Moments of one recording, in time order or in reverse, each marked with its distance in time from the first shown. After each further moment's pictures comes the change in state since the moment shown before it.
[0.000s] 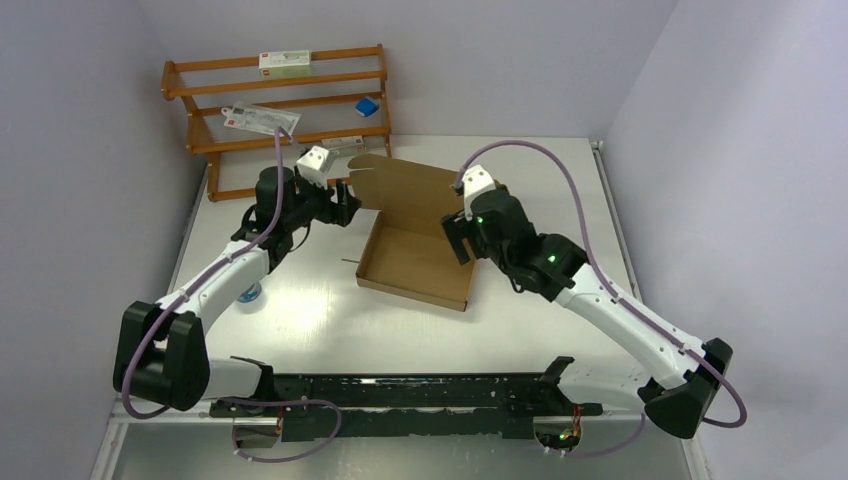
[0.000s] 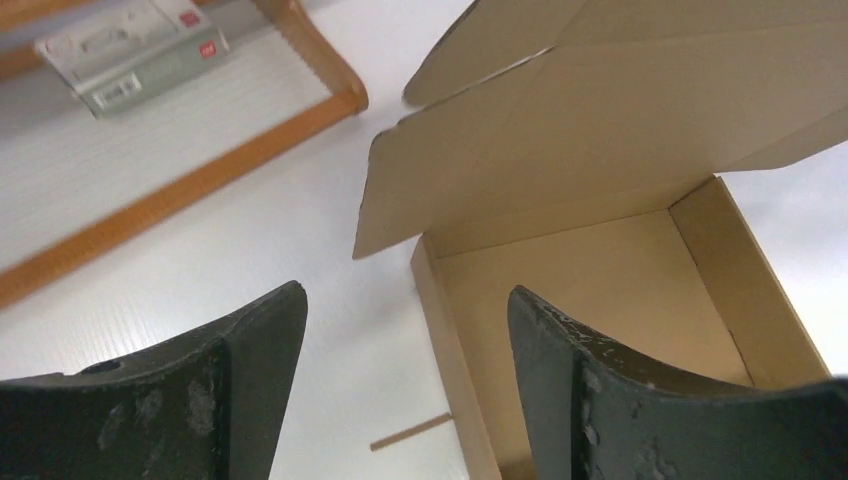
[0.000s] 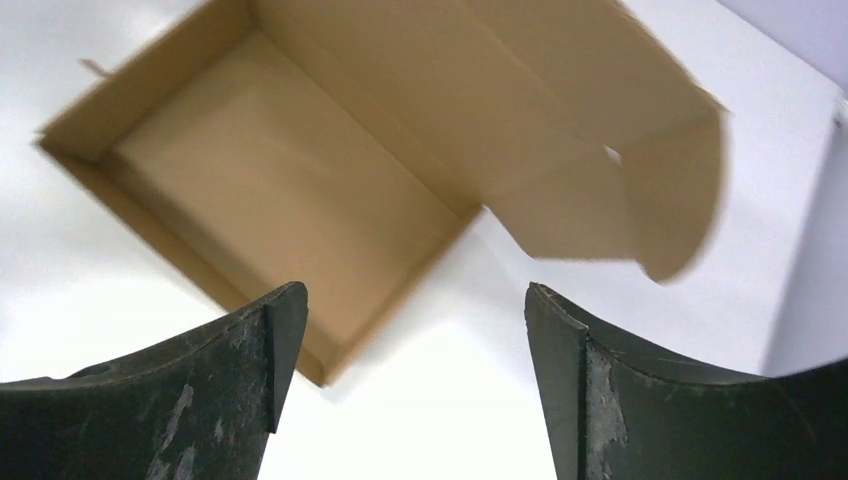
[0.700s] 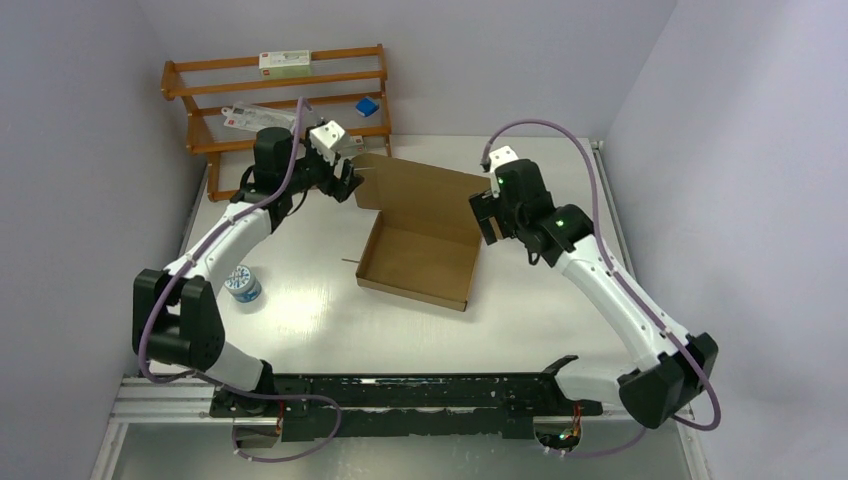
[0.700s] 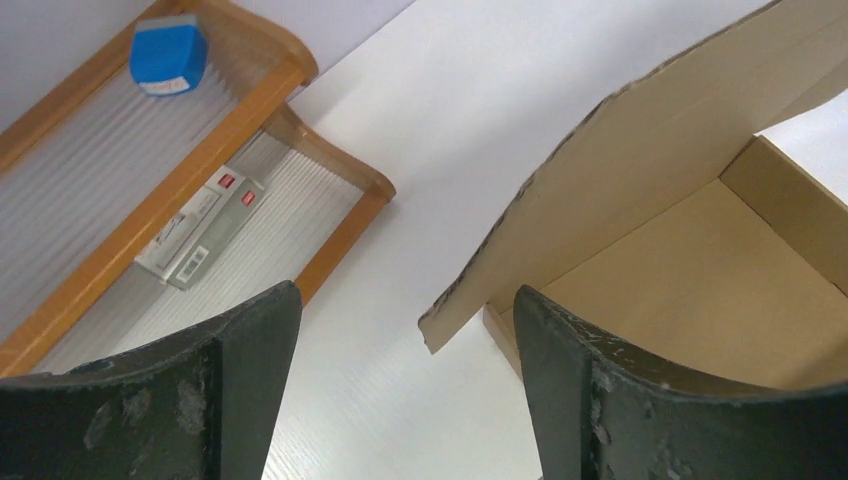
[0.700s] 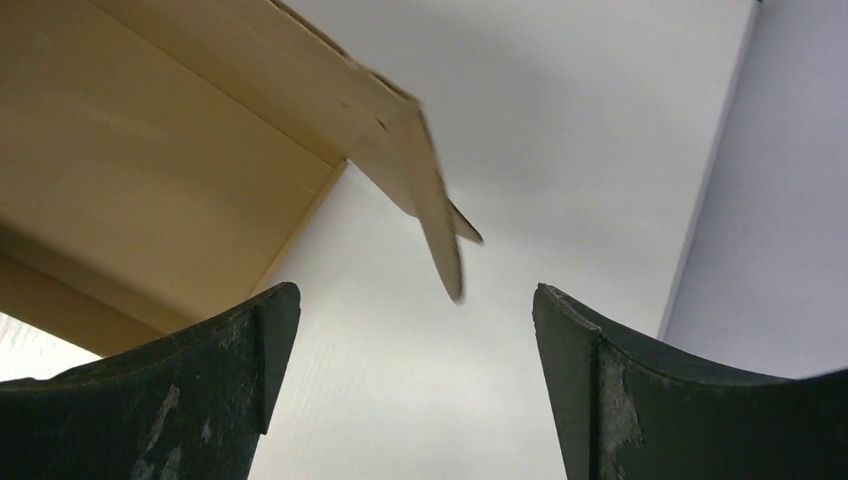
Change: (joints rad) left arm 0.054 0.169 0.291 -0.105 0.224 0.360; right arm -0.301 0.081 0.097 -0.163 -0.018 -0.074
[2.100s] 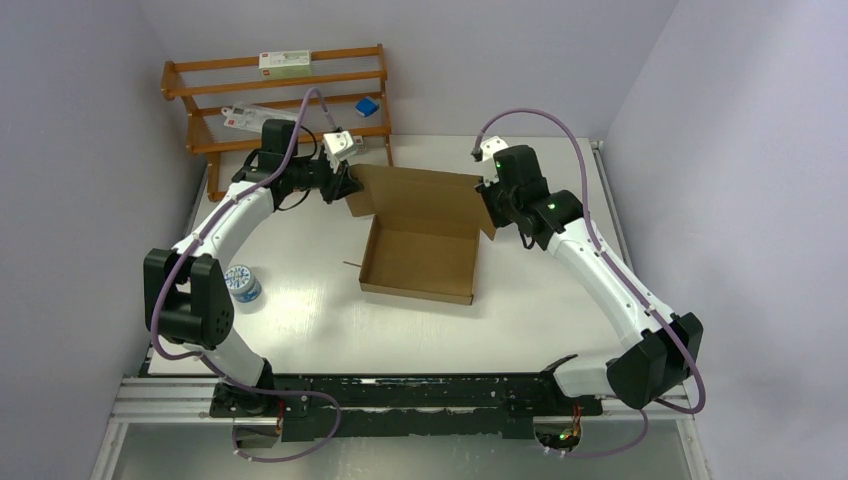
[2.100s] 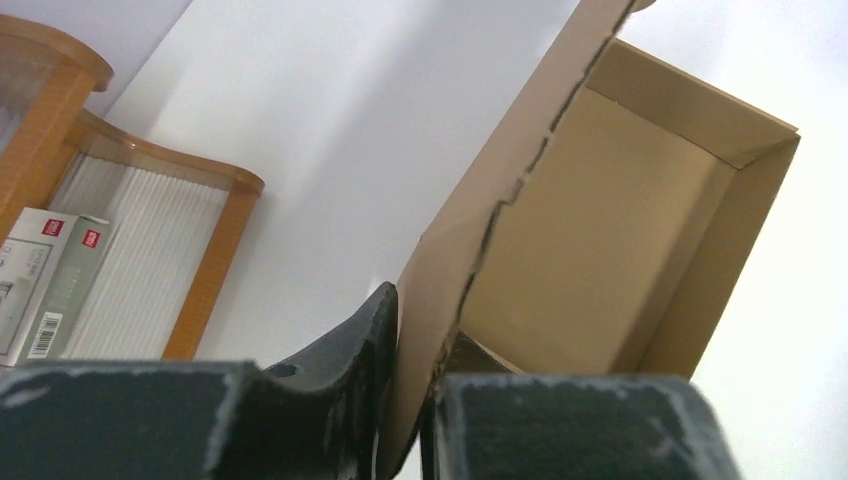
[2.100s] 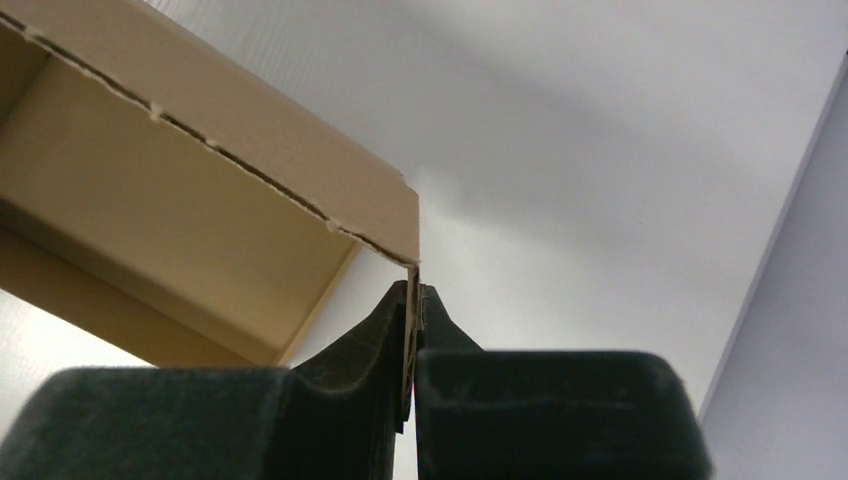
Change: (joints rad) left arm 0.025 0.140 0.201 -0.365 0.340 0.268; right arm -0.058 0.125 0.061 0.064 -0.193 -0.048
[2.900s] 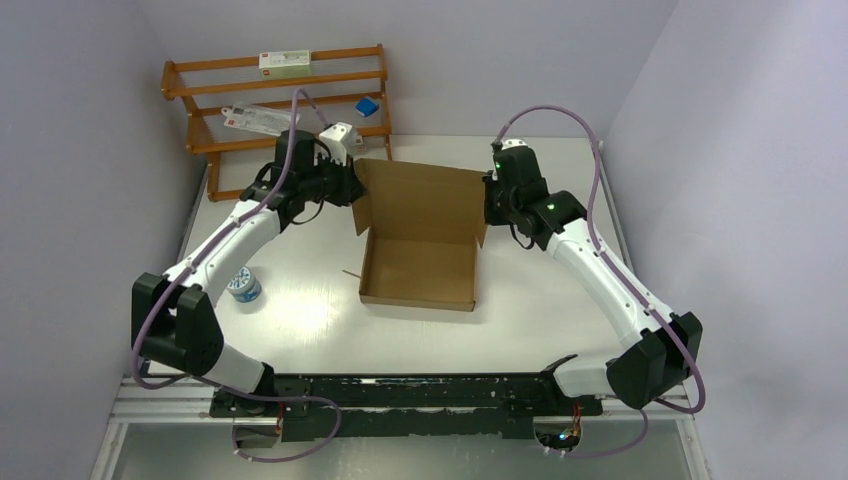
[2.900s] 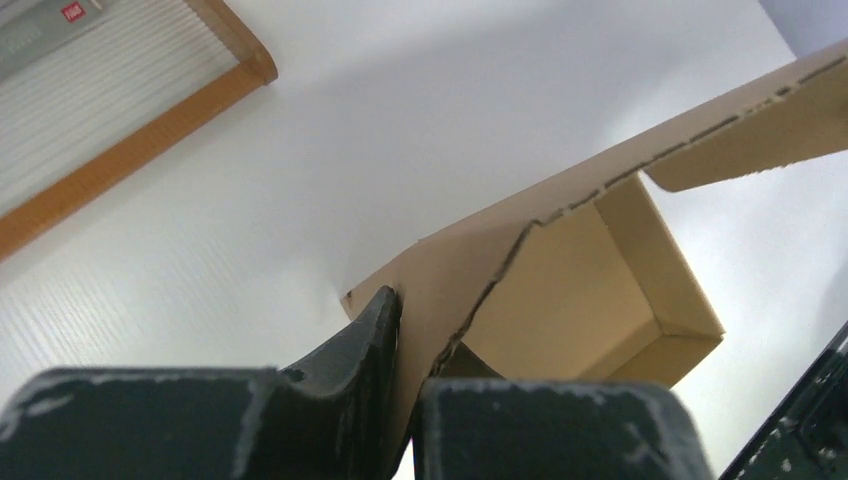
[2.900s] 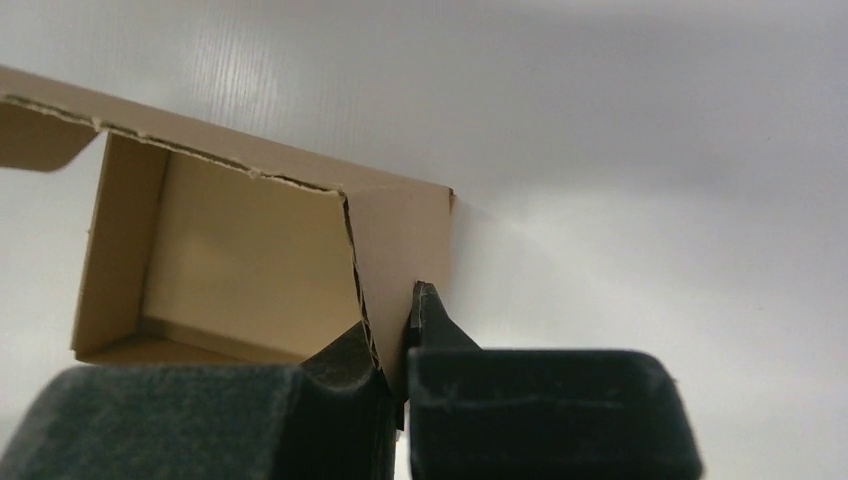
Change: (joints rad) left arm -0.138 -0.132 -0.087 0.042 -0.449 -0.598; right arm 0.000 0.002 -0.003 0.006 0.003 0.388
